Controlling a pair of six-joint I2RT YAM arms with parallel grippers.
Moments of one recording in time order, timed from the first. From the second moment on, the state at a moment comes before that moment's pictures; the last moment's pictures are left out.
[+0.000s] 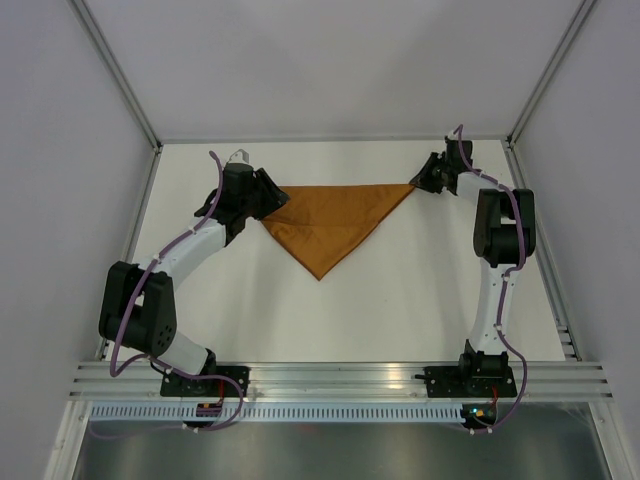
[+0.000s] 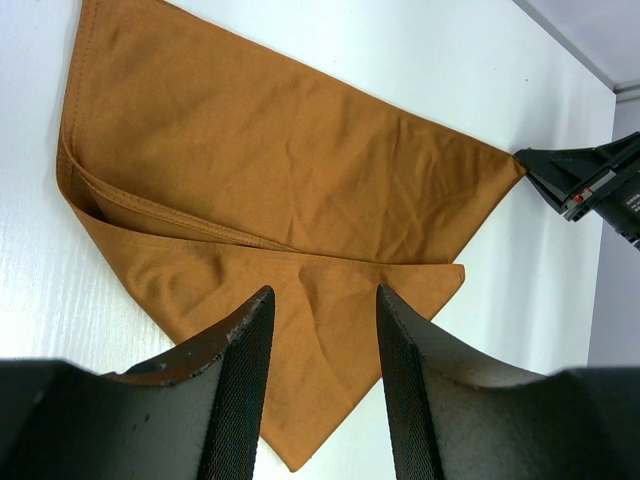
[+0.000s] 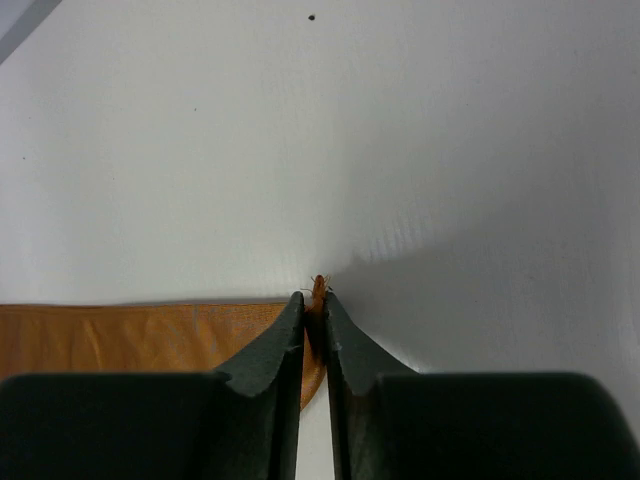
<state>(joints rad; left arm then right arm) -0.32 1.53 1.04 -0.08 0.04 -0.75 -0.02 2.29 1.63 -0.08 -0.31 0.52</state>
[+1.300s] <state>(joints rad) -0.32 1.36 1.04 -0.13 0.05 -0.75 0.50 1.85 1.37 -0.16 -0.20 0.26</state>
